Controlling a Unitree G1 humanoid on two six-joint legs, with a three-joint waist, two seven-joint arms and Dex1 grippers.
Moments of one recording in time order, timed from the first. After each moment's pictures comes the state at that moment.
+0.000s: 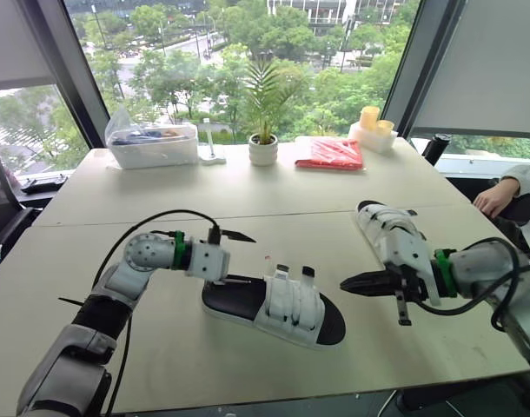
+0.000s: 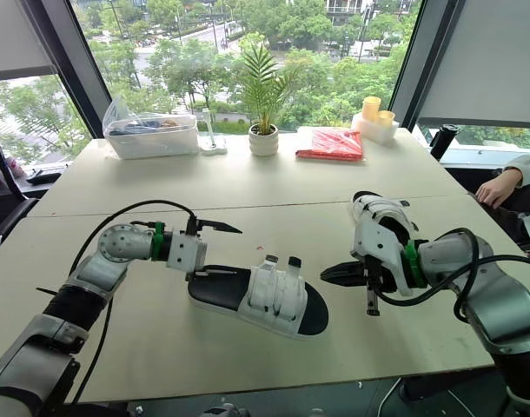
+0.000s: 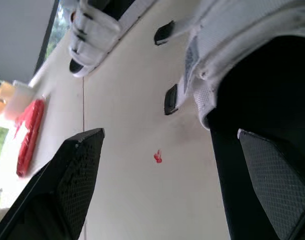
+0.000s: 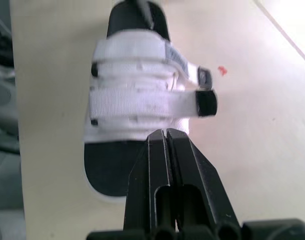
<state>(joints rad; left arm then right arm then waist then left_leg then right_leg) -0.73 0.56 -0.27 0.55 0.06 -0.83 -1.11 -0.32 -0.97 -0.09 -0.44 0.41 0.62 1.19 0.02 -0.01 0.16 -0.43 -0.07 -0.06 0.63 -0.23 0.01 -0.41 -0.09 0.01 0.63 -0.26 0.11</state>
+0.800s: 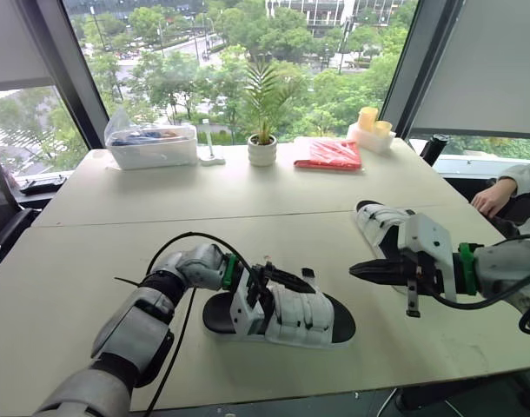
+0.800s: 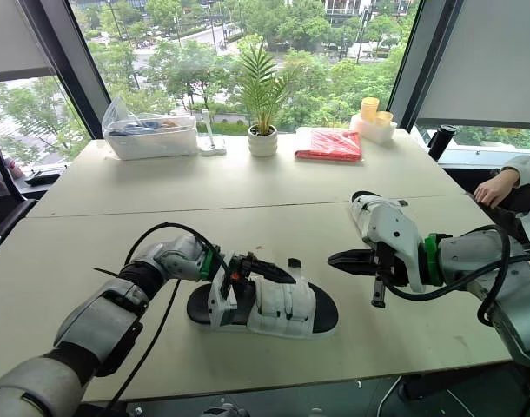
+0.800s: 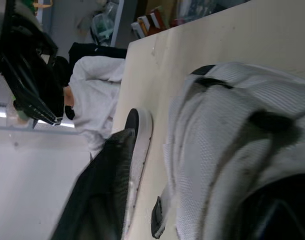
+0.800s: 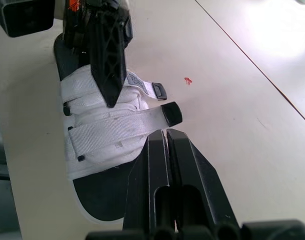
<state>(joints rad) -0.99 0.31 -0.39 1.06 0.70 -1.60 -0.54 -0.26 -1.03 -0.19 -0.55 0.51 0.71 1.06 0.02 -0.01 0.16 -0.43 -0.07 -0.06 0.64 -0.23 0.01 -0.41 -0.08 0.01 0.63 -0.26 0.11</state>
